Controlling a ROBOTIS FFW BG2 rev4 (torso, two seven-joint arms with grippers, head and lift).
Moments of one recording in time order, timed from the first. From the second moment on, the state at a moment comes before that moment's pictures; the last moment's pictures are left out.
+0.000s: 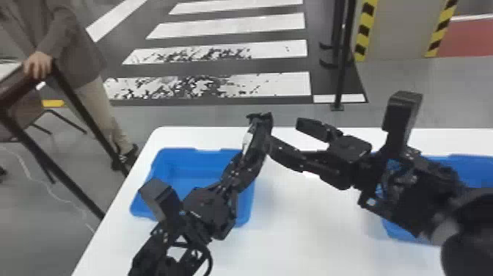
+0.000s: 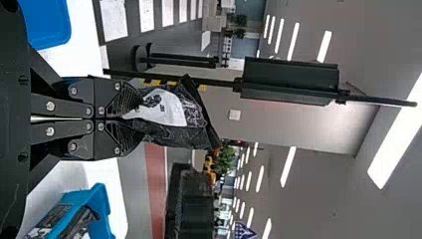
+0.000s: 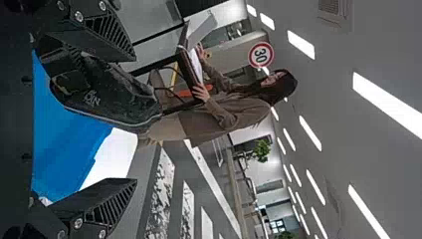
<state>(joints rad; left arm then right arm) 0.46 0.11 -0.04 -2.08 0.19 0.04 -0.37 -0.05 -0.24 0.34 -1.97 -0.54 0.50 0.42</state>
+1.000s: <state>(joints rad) 0.46 0.13 -0.07 -2.08 0.15 0.02 -0.37 -0.12 -0.24 0.43 -1.93 -0.58 0.48 0.40</state>
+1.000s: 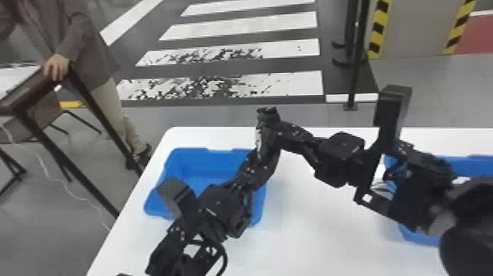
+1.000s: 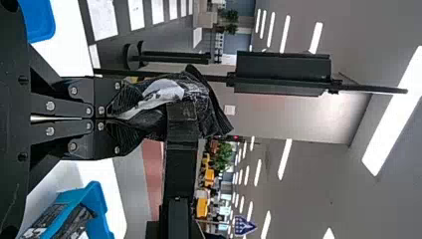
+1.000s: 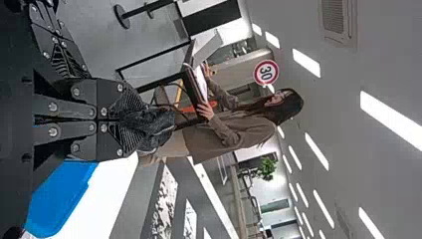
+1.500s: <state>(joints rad) 0.46 0.12 -0.05 -2.05 0.17 -0.06 -0.37 -0.11 -0.24 0.43 -1.91 -0.60 0.43 0.40</state>
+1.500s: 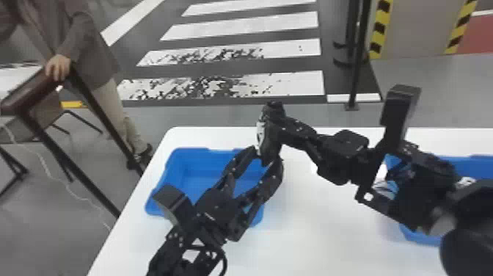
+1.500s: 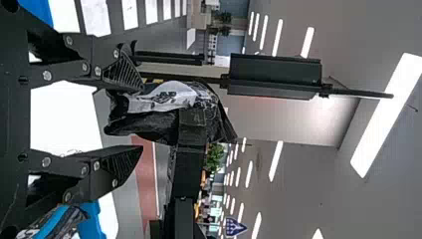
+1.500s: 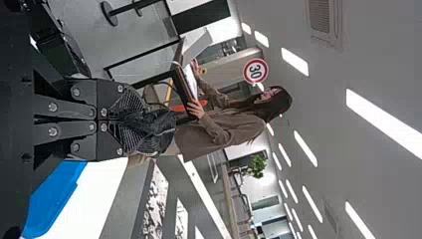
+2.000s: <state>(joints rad) 0.48 0.11 -0.03 -2.05 0.17 -0.08 -0.37 0.01 -0.23 0.20 -1.97 -0.51 0.33 0.37</state>
